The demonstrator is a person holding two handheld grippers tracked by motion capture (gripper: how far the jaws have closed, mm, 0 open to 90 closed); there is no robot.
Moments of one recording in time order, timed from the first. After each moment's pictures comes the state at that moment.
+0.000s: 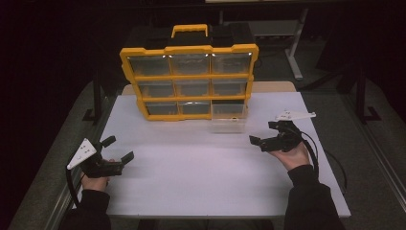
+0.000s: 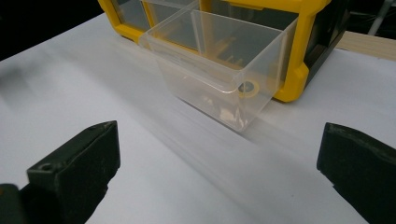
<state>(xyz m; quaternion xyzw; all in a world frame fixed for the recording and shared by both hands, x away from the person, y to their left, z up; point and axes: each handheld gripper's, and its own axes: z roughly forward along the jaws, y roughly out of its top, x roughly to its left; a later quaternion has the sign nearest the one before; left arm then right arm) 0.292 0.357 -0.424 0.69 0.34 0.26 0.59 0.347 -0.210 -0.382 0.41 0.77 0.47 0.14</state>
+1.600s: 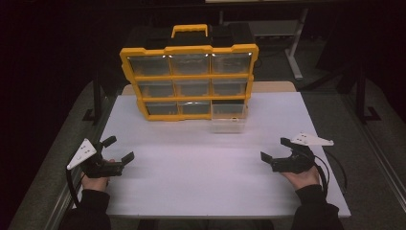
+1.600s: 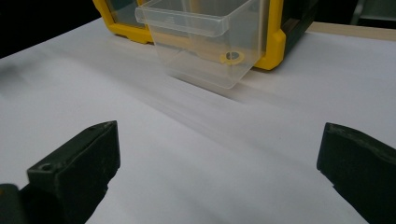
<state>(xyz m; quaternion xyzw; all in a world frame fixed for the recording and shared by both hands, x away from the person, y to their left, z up) 0.292 0.356 -0.424 0.69 0.34 0.25 0.59 0.295 -0.238 -0.417 0.42 0.73 0.50 0.17</state>
